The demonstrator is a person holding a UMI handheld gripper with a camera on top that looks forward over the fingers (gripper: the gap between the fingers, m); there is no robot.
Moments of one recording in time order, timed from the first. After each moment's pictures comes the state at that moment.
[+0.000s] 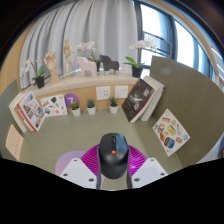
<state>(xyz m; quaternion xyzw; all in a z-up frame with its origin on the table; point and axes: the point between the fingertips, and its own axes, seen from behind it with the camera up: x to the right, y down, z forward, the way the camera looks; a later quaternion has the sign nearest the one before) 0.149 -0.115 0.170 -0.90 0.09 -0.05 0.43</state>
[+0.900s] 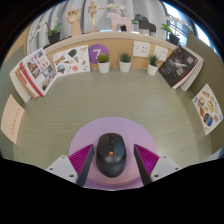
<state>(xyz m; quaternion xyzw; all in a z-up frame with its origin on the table) -0.002 -0.111 -0.007 -0.95 0.03 0.00 0.30</state>
